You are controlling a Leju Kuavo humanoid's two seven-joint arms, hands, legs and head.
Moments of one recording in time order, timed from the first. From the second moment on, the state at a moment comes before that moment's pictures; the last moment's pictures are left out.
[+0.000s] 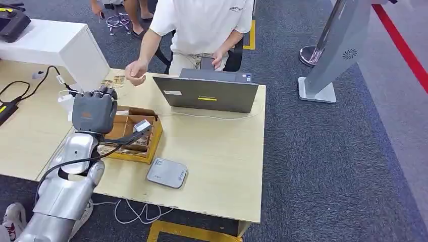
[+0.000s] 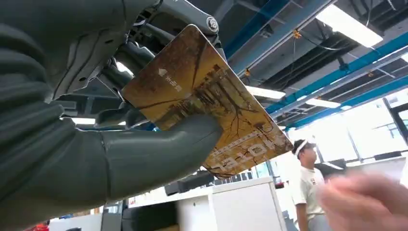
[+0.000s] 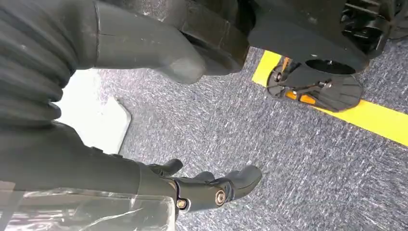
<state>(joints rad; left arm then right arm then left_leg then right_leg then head) -0.47 0.19 -0.13 -1.33 -1.55 0.34 0.11 -0.12 0.19 -0.82 -0.22 1.19 -0.14 -0.03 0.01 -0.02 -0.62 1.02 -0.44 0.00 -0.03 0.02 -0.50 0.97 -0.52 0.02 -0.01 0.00</state>
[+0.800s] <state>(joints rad) -0.17 0.12 -0.41 -1.62 -1.55 0.21 0.18 -0.08 0.21 -0.83 -0.21 1.13 -0.27 -0.03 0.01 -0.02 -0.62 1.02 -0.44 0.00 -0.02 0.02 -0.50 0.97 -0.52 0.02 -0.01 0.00</state>
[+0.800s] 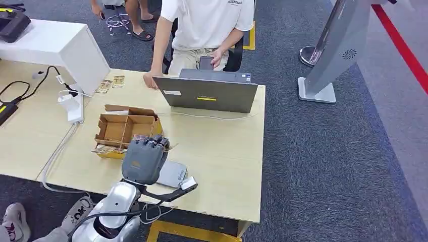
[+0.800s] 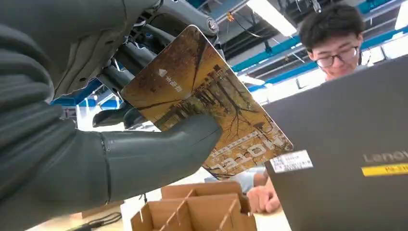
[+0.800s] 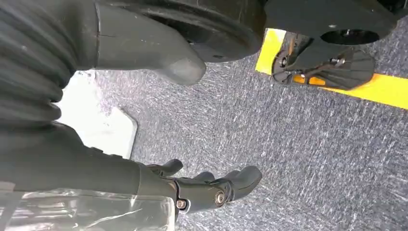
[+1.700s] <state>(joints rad) -0.08 0.10 -0.40 -1.49 -1.45 -0.01 0.31 -0.08 0.21 -0.85 -0.21 1.15 -0.27 -0.02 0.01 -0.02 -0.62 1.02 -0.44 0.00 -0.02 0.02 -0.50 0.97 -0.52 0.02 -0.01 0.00</state>
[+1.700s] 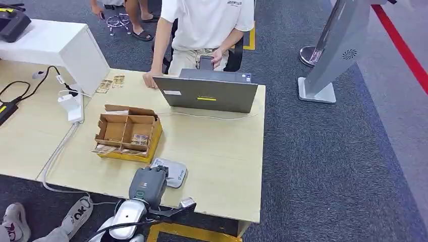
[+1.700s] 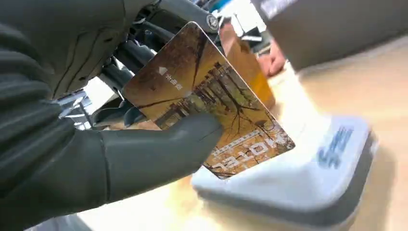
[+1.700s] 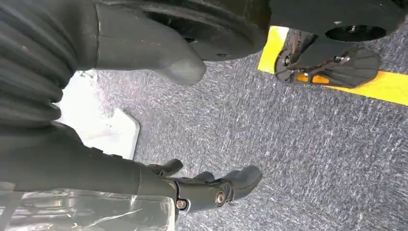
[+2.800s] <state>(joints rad) -0.42 0.11 -0.33 -1.56 -1.47 0.38 0.10 -0.07 0.22 -0.83 -0.21 1.24 -0.32 -0.01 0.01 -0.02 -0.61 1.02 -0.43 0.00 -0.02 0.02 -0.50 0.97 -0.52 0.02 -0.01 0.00</state>
